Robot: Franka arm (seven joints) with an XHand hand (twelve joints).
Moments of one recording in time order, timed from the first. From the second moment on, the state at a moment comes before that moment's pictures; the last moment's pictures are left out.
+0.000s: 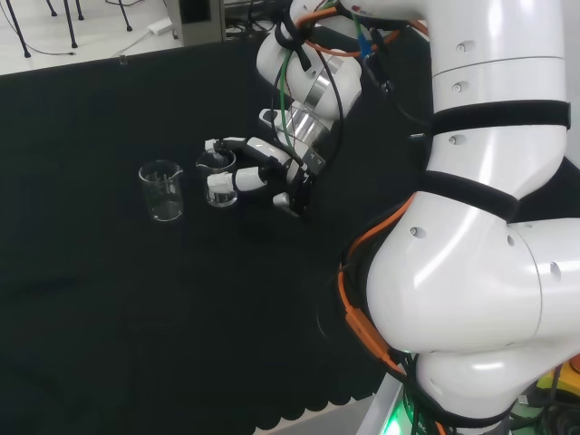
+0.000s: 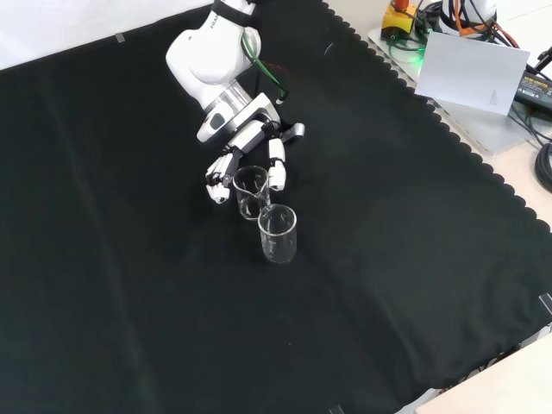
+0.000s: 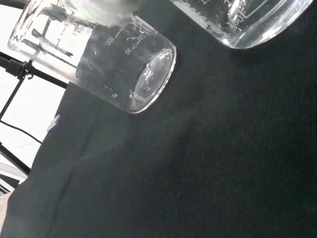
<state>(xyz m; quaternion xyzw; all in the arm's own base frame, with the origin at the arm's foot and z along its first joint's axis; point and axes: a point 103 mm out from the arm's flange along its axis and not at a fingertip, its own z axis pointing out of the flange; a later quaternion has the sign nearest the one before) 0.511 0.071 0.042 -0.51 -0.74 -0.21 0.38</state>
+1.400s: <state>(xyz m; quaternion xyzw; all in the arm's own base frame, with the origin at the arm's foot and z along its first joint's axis) 0.513 0.083 0.036 -0.52 -0.73 -0.23 0.39</state>
